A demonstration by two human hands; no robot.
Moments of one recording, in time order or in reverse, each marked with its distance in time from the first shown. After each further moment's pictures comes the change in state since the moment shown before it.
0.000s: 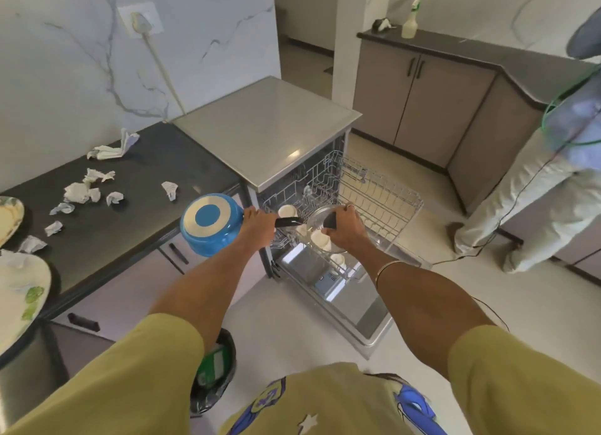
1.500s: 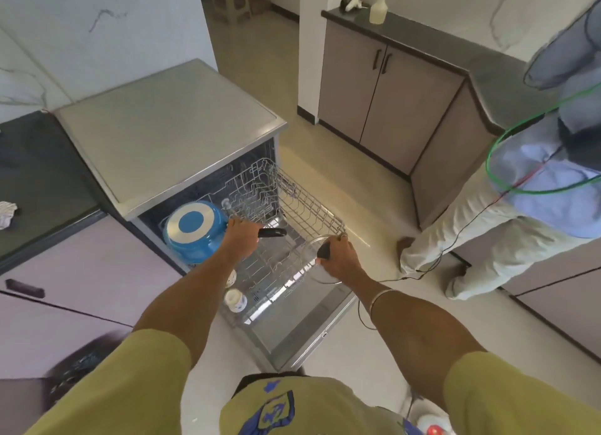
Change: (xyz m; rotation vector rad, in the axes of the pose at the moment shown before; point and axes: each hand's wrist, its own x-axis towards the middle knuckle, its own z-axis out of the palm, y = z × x) left_hand 0.234 0.261 -0.011 -0.044 -0.153 -0.048; right_hand 0.152 0.316 -0.100 -0.027 -0.228 0.076
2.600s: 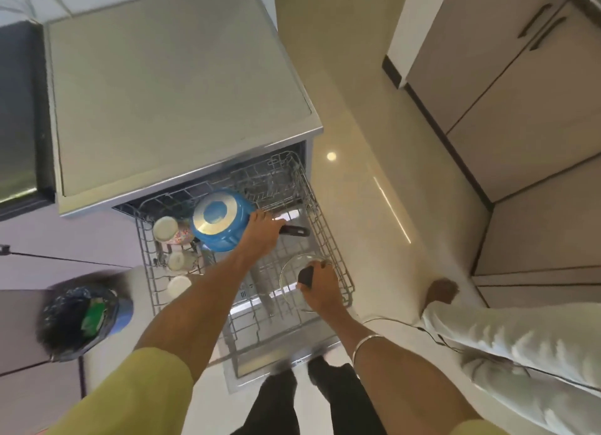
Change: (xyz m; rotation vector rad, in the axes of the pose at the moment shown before) left_hand 0.252 0.026 0.038 -0.111 -0.144 -0.209; right_hand 0.240 0.029 0.042 0.035 -0.350 -0.222
